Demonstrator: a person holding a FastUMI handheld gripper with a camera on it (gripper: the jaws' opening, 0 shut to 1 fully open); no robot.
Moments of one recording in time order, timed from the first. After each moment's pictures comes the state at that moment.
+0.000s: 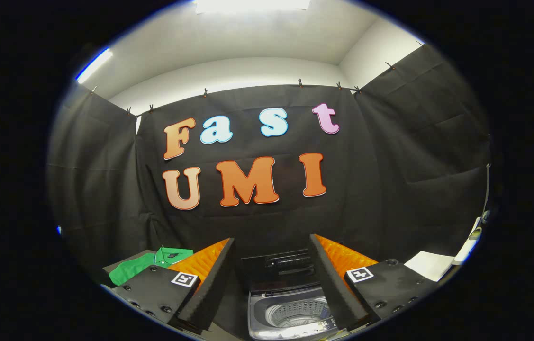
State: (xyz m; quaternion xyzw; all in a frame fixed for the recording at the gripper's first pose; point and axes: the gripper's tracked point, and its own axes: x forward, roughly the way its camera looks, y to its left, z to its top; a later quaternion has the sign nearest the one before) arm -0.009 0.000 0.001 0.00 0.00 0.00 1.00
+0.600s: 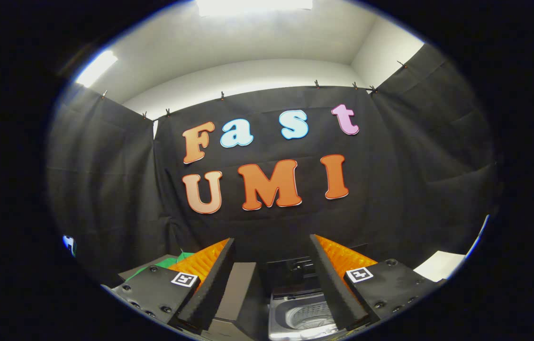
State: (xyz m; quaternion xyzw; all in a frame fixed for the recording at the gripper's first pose) arm 0.006 0.080 0.012 0.02 -0.01 0.07 1.00
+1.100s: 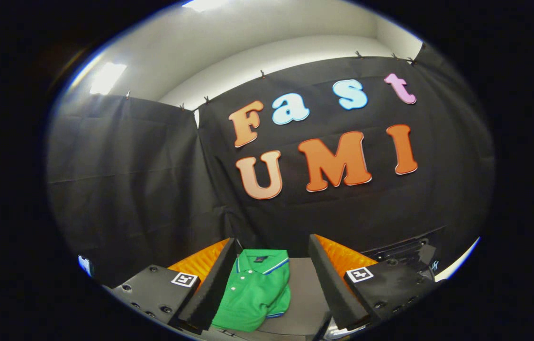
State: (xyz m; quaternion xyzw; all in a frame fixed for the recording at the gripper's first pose) arm 0.043 0.247 -0.027 0.04 0.08 0.24 0.97
